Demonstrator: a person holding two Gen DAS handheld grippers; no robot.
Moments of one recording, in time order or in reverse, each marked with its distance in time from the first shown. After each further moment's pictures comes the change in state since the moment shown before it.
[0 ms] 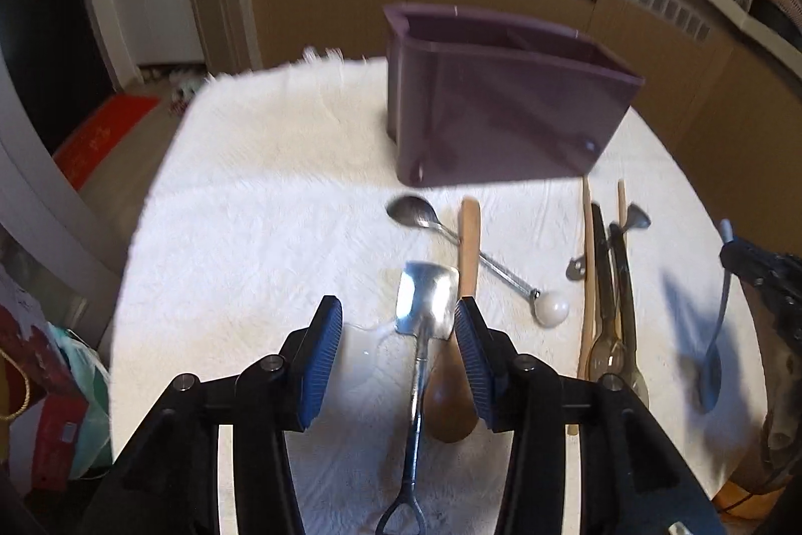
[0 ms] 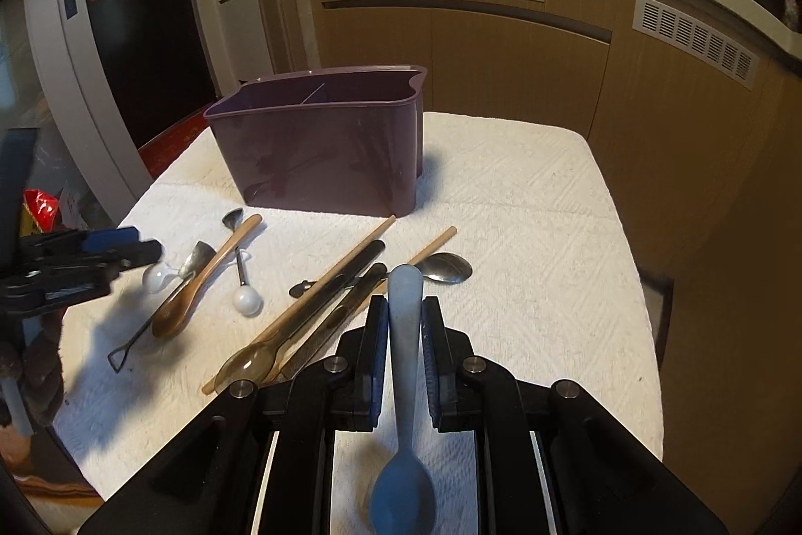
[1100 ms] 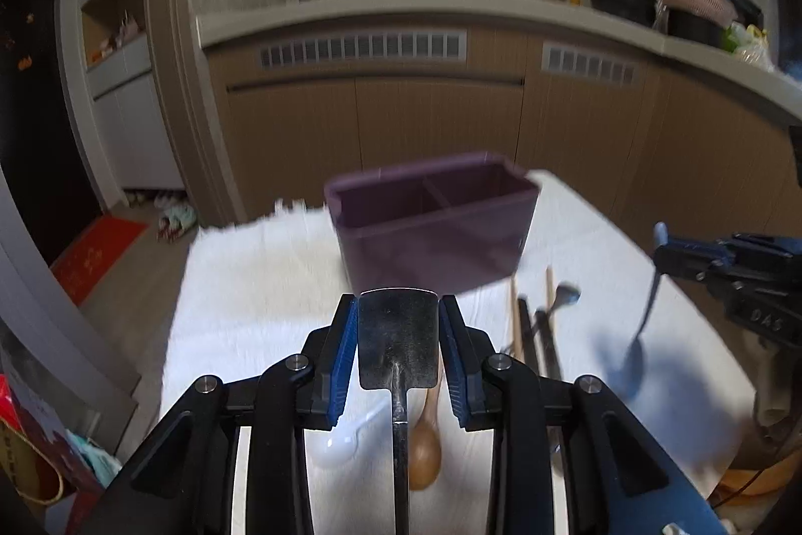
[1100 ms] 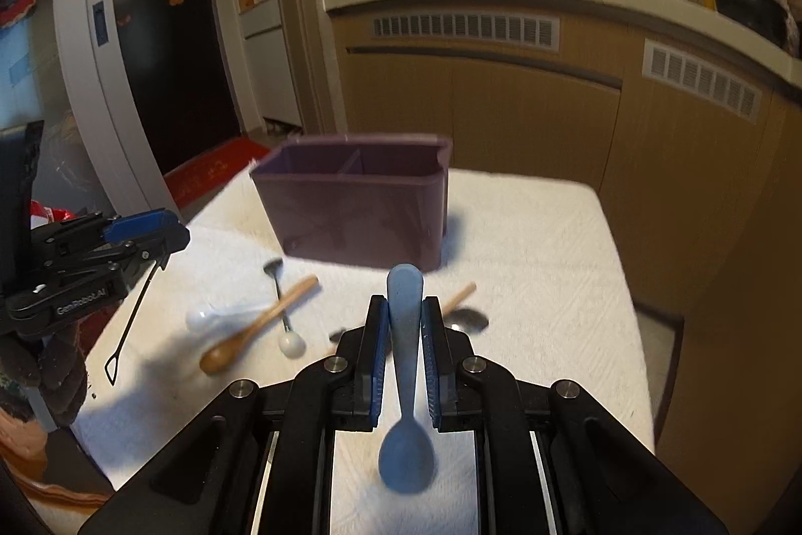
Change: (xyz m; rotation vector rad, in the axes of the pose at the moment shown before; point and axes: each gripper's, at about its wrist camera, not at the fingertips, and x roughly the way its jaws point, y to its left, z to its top) left arm -0.097 -0.037 0.017 0.173 -0.374 -0.029; right arm -0.042 0.009 0.025 -0.024 -0.139 0.049
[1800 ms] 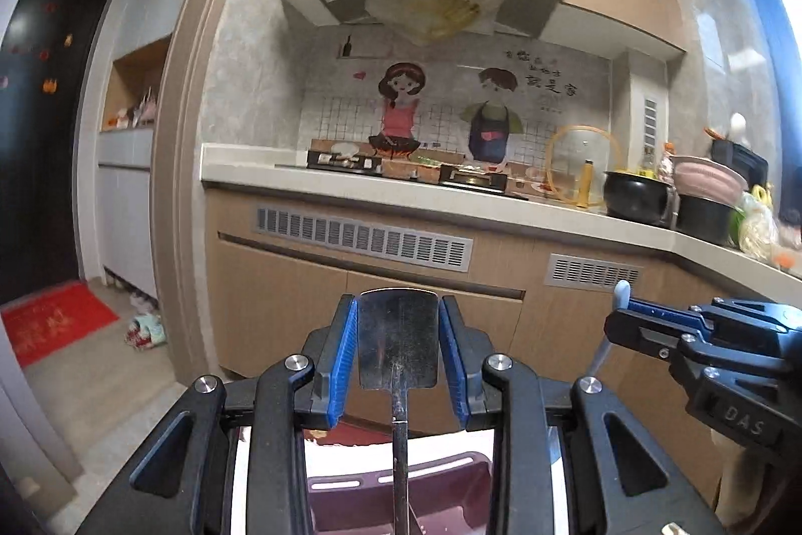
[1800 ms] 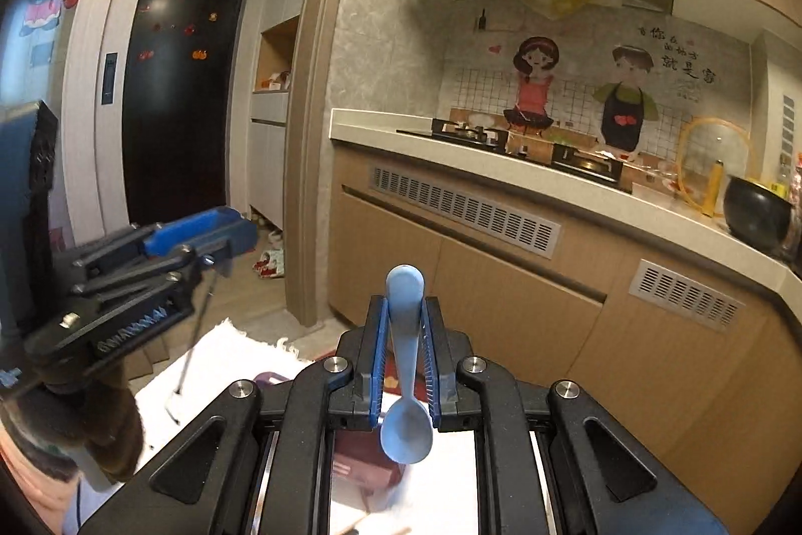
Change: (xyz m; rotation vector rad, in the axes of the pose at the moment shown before) left arm 0.029 0.027 0.163 -0.162 -0.421 -0.045; right arm -0.009 0.025 0.190 -0.187 -0.302 -0.082
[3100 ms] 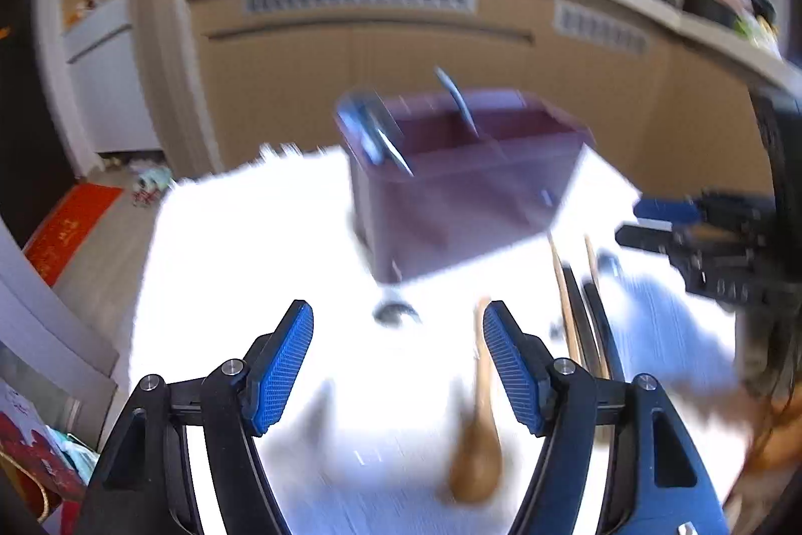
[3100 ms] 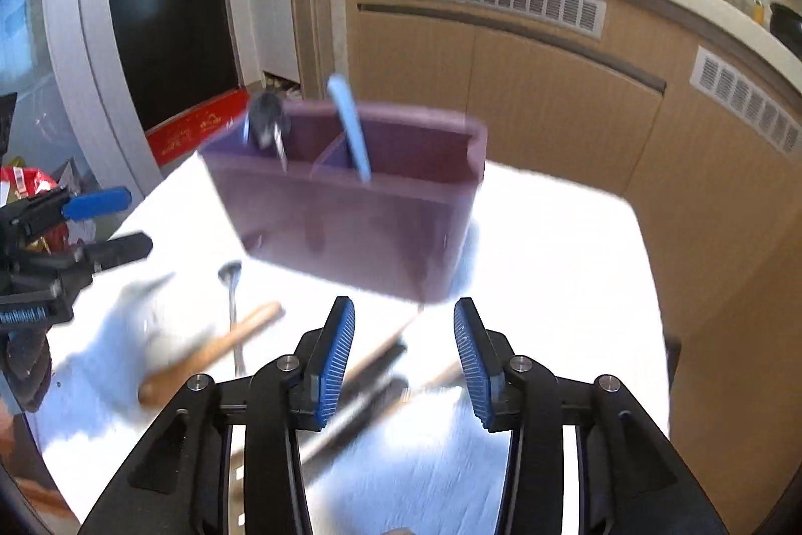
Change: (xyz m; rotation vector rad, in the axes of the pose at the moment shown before) left arm -0.042 0.041 -0.193 0.136 0.614 -0.023; right arm 0.053 0.021 -0.197 0.089 0.431 0.086
